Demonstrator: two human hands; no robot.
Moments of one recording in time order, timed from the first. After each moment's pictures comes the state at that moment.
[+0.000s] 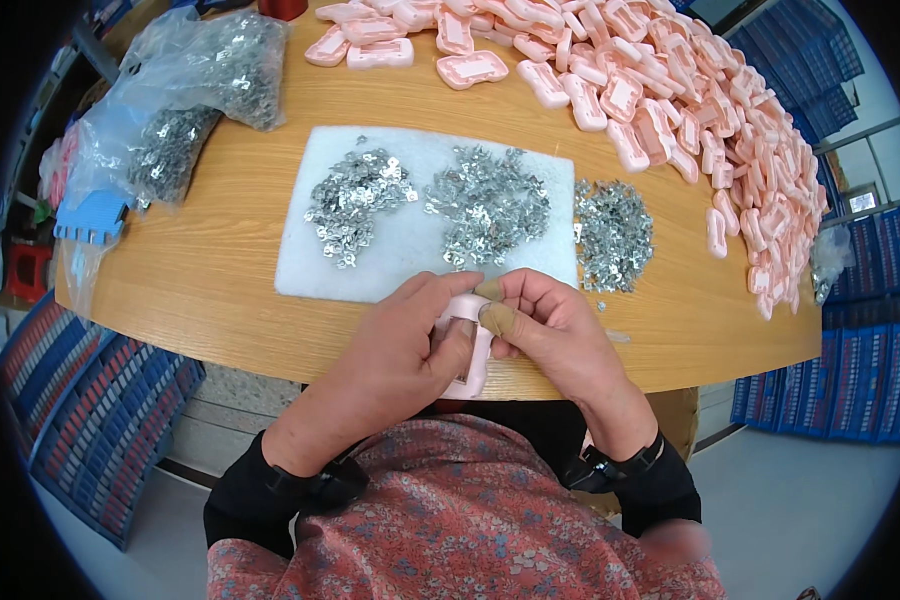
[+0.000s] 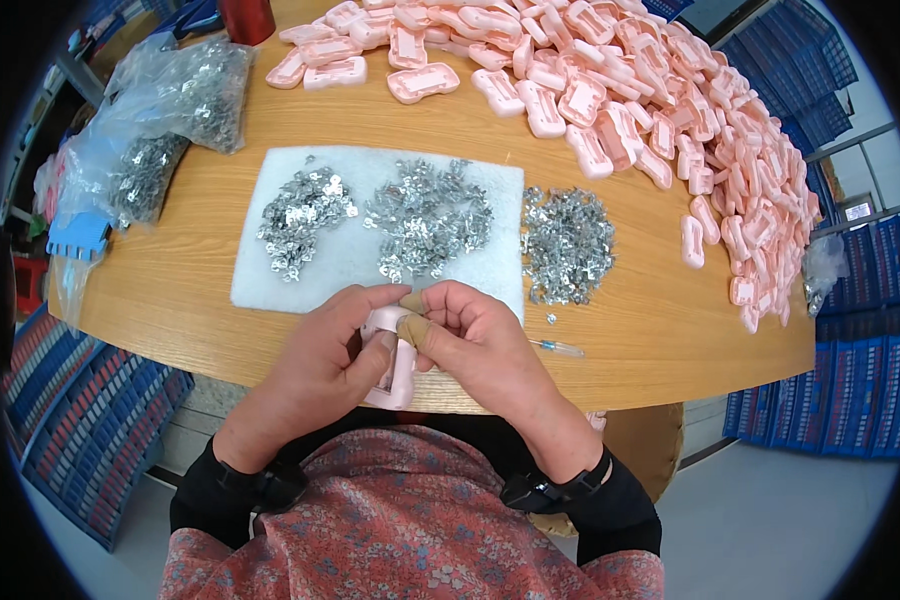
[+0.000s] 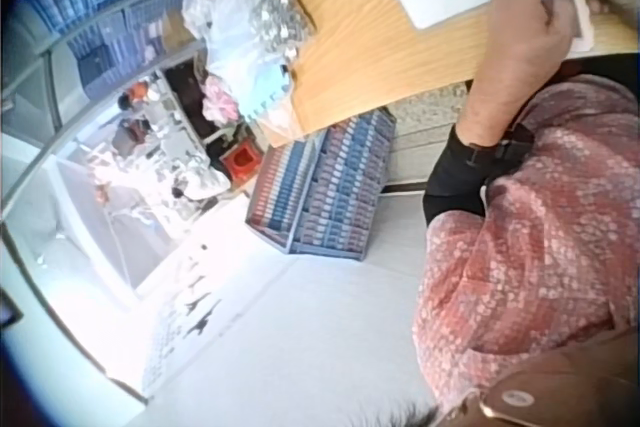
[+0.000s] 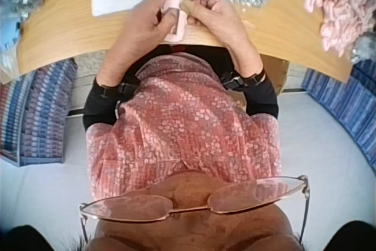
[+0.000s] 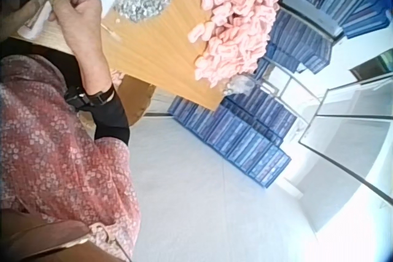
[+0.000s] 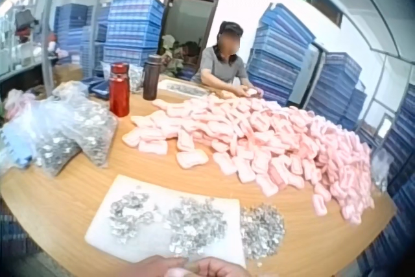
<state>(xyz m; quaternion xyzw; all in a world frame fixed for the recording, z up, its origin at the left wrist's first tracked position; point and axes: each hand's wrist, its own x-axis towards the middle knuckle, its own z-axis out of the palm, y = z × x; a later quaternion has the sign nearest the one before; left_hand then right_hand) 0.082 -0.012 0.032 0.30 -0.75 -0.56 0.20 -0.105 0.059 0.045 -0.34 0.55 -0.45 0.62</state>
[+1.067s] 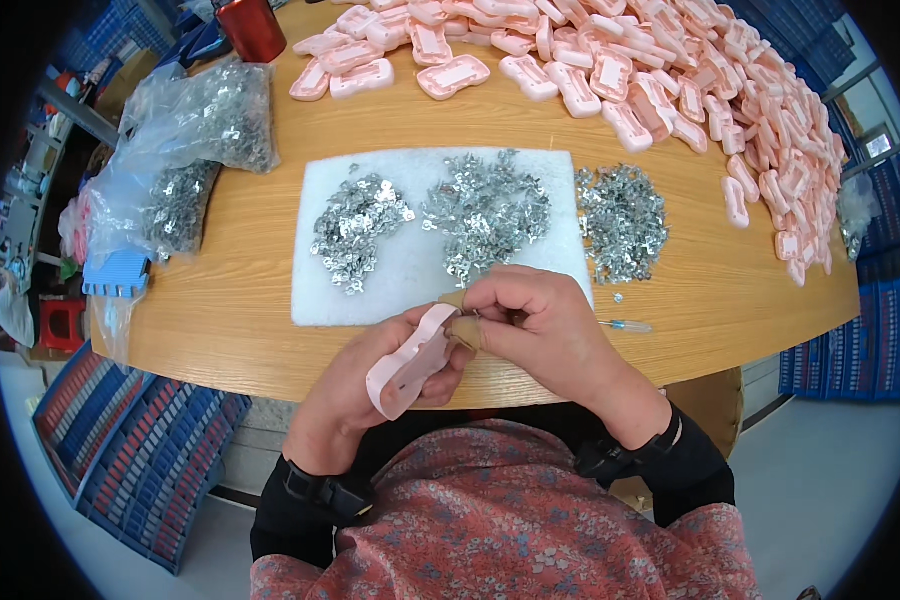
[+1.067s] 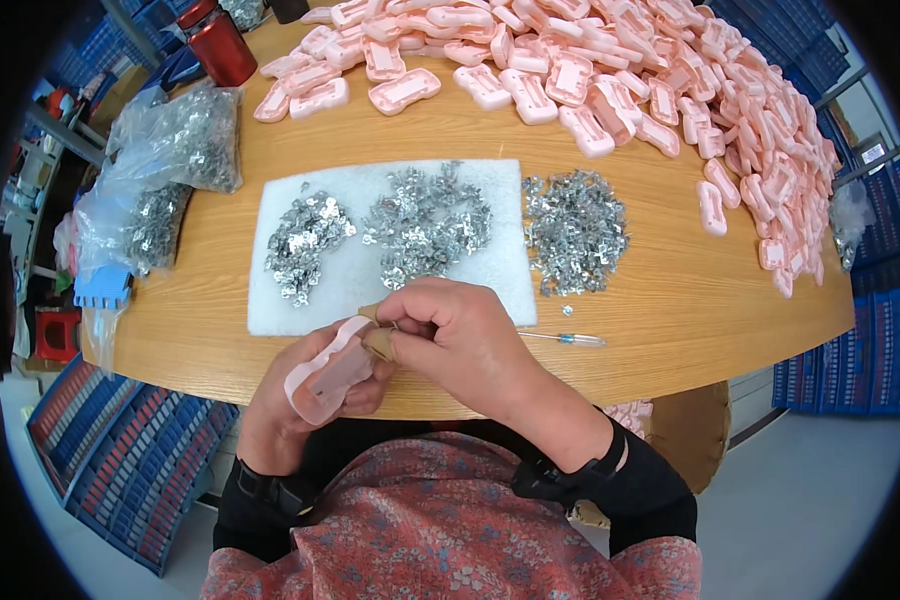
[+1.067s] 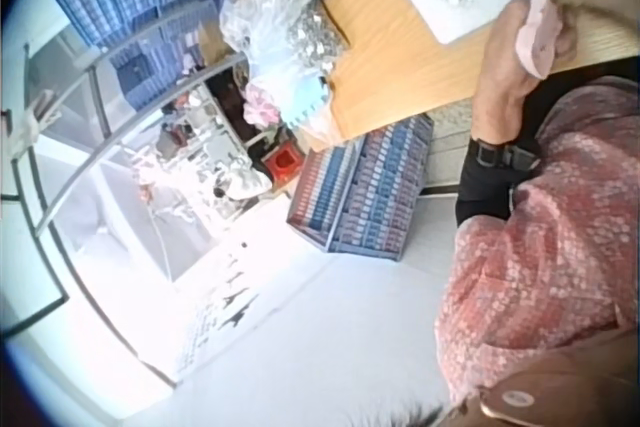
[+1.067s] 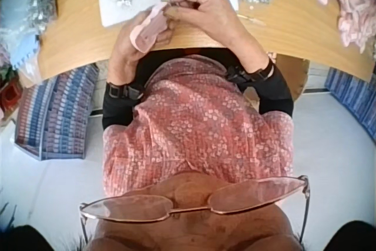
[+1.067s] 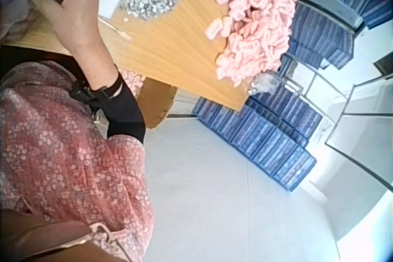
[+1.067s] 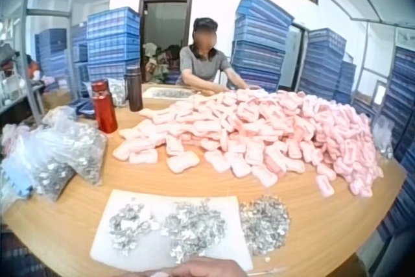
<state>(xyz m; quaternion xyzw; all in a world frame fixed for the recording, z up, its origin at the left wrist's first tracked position) 0.096 -0.031 0.024 0.22 -0.23 -0.94 0.10 -0.100 0.043 0.052 -0.55 0.59 -0.41 0.43</state>
